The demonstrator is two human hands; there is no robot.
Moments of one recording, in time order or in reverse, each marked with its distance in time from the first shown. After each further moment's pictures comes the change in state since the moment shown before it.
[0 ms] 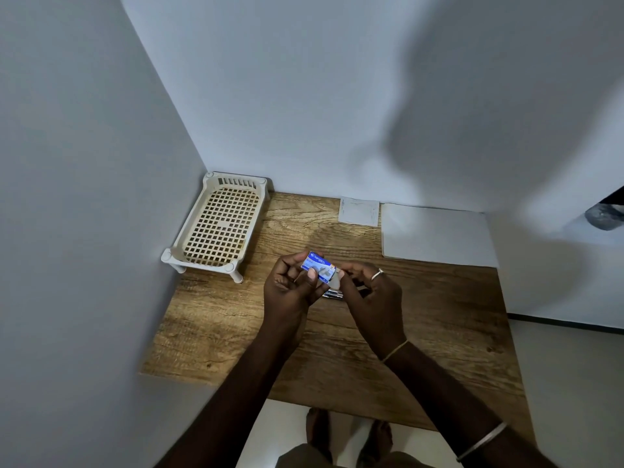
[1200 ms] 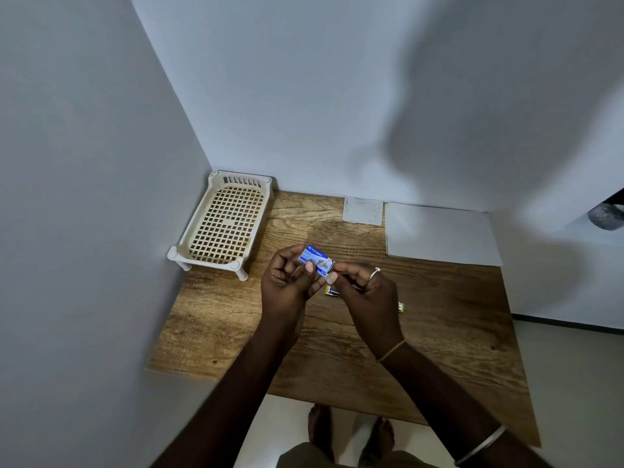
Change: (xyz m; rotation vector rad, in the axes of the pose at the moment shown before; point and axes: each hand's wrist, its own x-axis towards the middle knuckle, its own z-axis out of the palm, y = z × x) left_hand -0.001 0.011 -0.008 -0.033 -0.016 0.051; right_hand -0.008 0.000 0.017 0.336 -0.066 0.164
